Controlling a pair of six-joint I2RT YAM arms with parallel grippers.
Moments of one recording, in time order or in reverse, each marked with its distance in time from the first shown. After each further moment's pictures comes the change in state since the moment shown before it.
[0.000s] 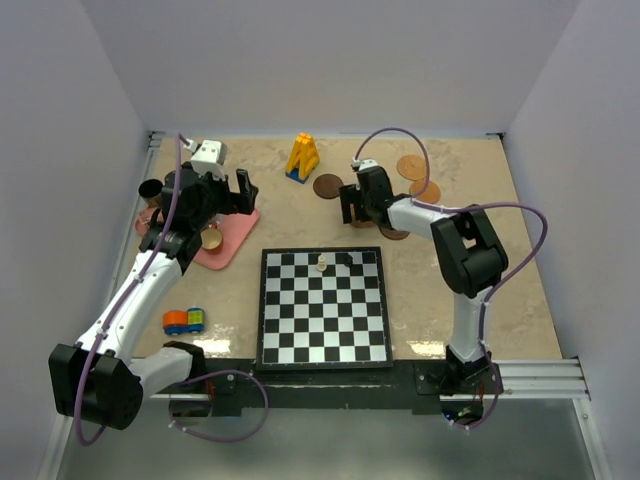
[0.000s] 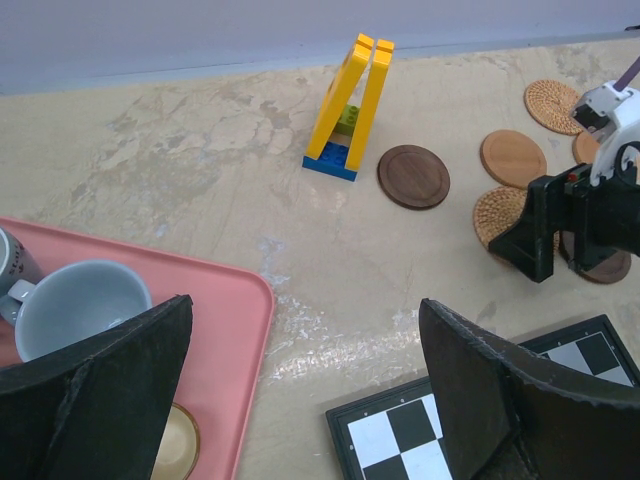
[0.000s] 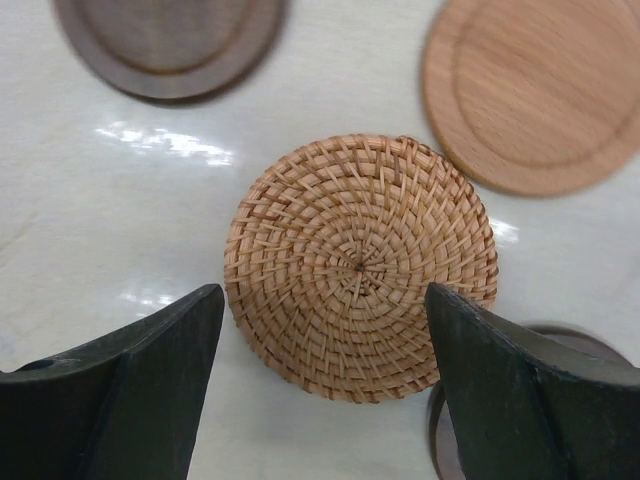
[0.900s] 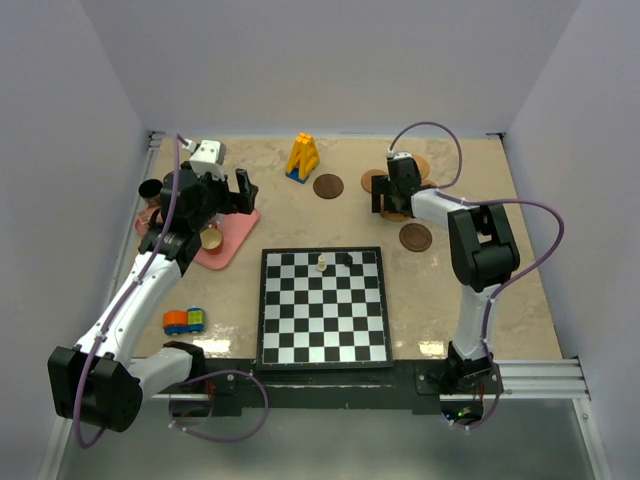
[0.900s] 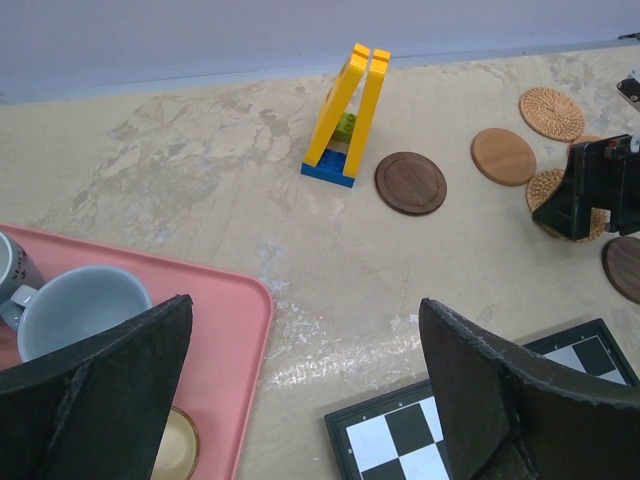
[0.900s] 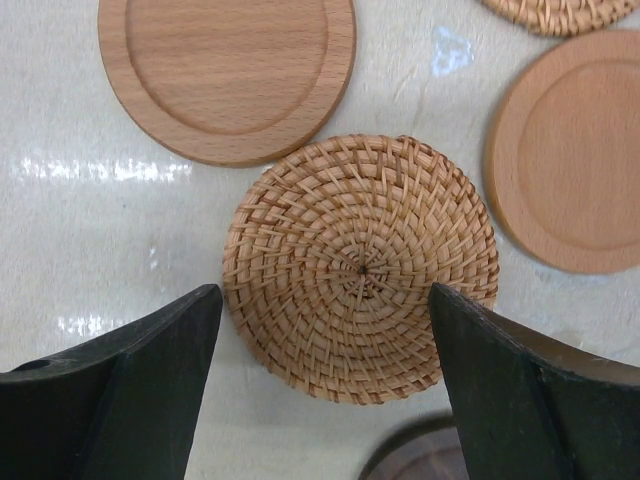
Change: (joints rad) left arm -0.002 -0.012 -0.003 0.010 0.000 -0.001; right arm -0.180 -0.018 -0.004 -0.071 0.058 -0.003
